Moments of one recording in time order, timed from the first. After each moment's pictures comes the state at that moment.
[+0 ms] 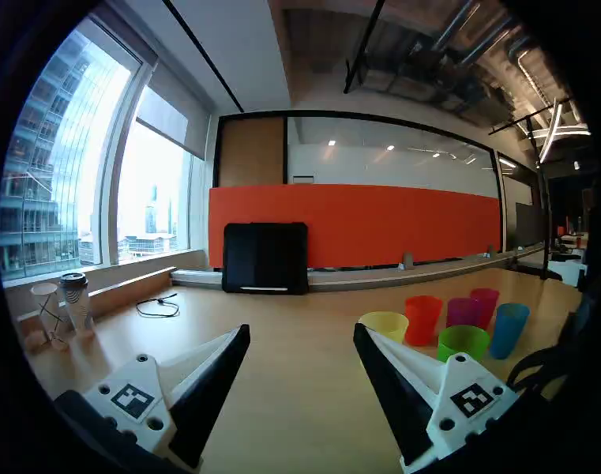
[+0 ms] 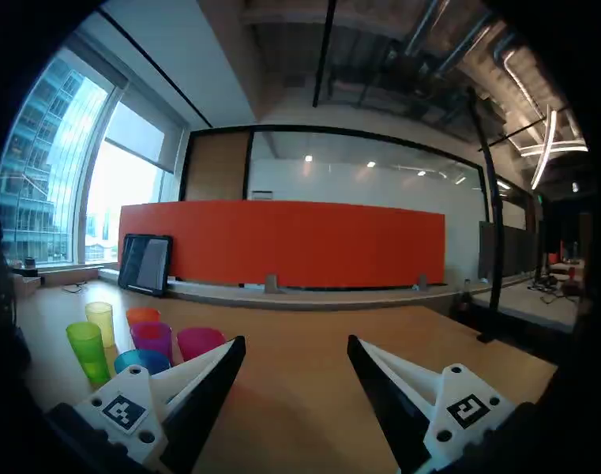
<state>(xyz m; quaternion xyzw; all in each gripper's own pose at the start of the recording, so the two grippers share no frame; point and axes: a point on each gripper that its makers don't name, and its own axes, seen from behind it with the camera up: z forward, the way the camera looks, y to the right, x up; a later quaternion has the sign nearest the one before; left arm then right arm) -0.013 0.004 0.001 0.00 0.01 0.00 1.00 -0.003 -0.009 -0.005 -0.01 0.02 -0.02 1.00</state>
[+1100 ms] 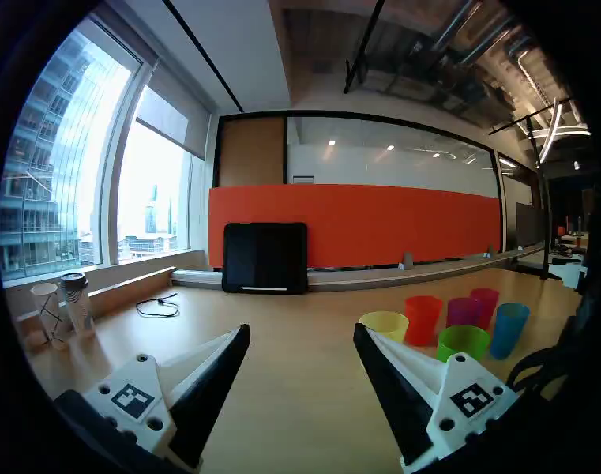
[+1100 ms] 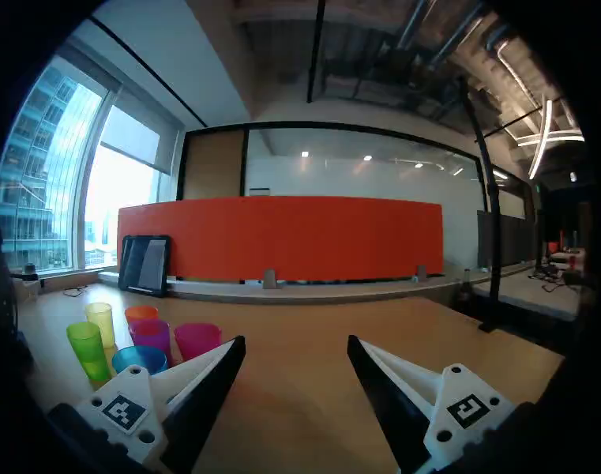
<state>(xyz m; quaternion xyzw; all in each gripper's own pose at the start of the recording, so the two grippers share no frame) -0.013 0.004 0.001 0.00 0.01 0.00 1.00 -0.010 -0.002 -0.007 -0.01 0.02 0.00 1.00</state>
